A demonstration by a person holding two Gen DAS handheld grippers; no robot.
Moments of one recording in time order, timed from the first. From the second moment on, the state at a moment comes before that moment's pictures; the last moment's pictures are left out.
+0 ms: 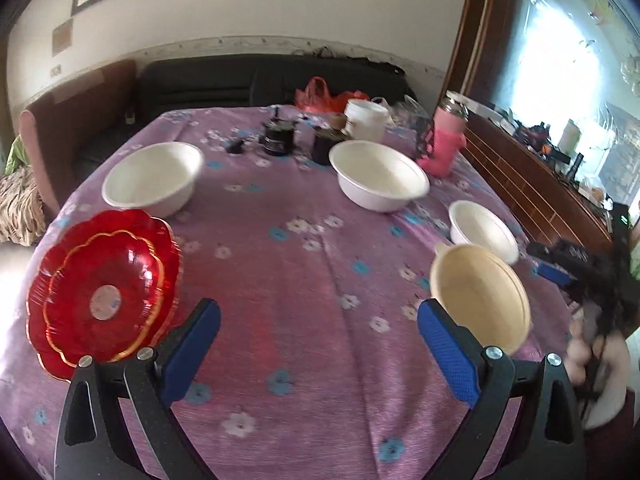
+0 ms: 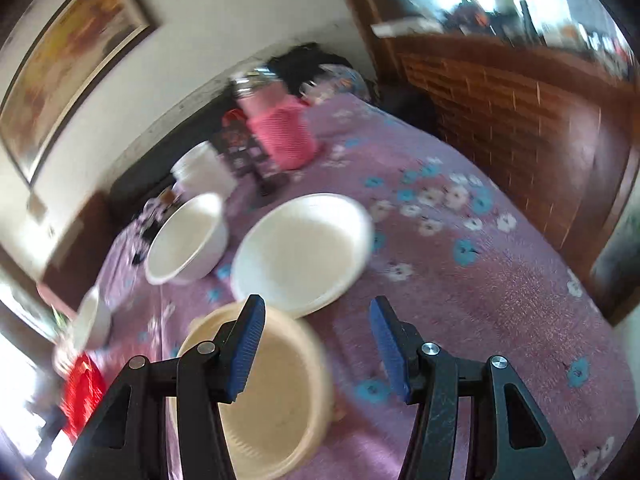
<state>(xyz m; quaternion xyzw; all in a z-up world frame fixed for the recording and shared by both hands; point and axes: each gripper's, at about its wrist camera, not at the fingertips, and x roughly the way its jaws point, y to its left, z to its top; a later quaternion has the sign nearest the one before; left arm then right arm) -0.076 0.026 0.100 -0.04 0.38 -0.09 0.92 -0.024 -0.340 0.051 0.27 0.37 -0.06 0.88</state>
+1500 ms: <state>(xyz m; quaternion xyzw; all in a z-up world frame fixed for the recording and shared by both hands) 0.049 0.054 0.035 -0.11 0.50 -0.05 0.86 0.111 -0.153 0.022 0.08 0.61 0.19 0.77</state>
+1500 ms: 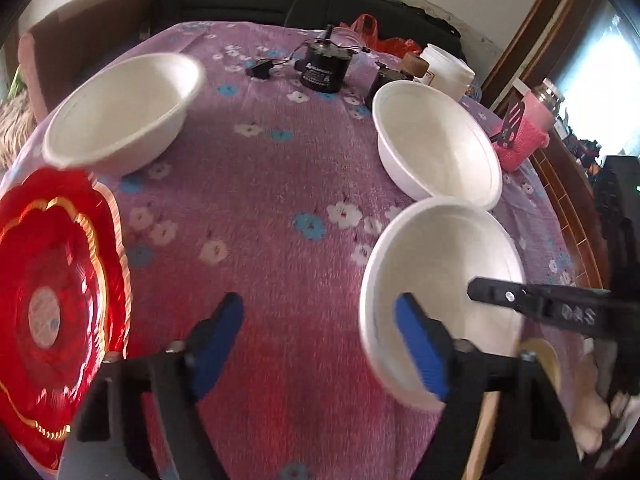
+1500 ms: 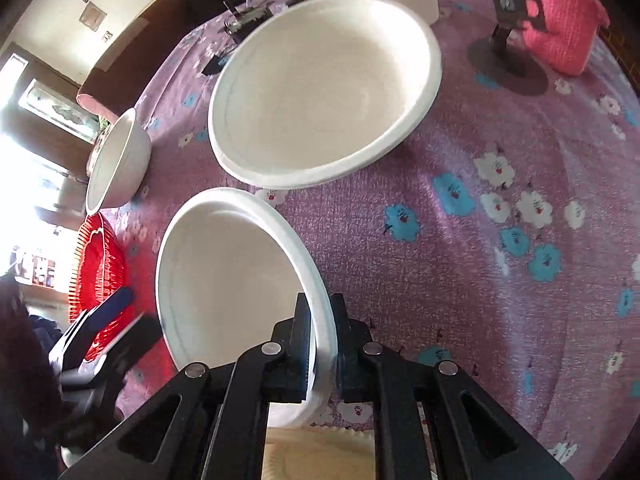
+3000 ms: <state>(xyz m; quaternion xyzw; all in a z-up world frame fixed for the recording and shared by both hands) -0.022 0.265 0.047 -0.14 0.47 0.11 0.86 0.053 0.110 0.049 0.01 0.54 0.28 0.79</state>
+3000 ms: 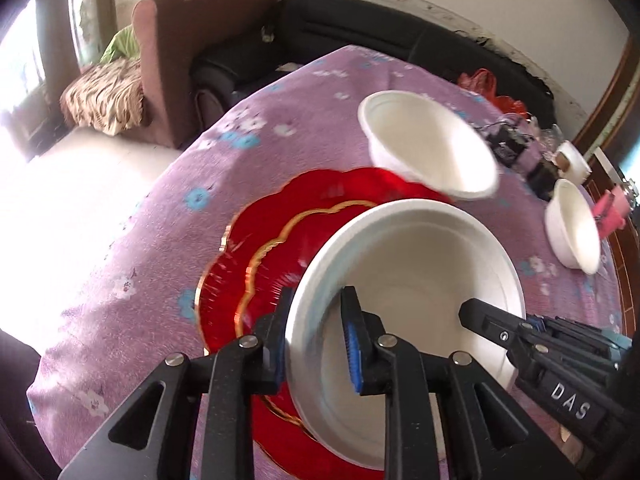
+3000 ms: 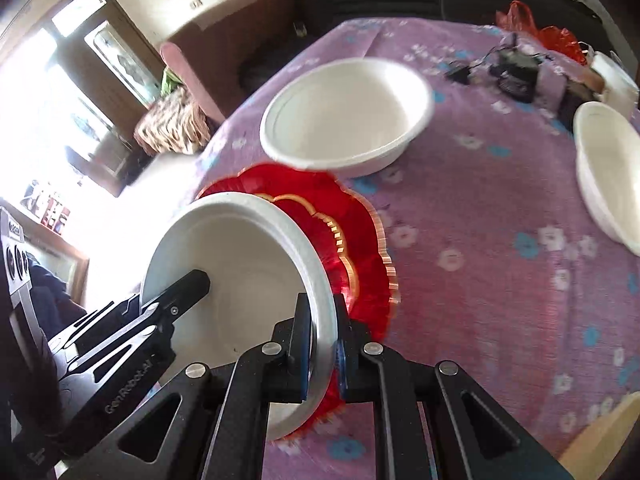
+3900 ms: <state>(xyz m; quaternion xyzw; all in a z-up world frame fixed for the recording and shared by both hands) -0.109 0.282 0.131 -0.18 0.30 0.10 0.93 0.035 0.105 0.071 0.05 0.47 0.28 0.84</state>
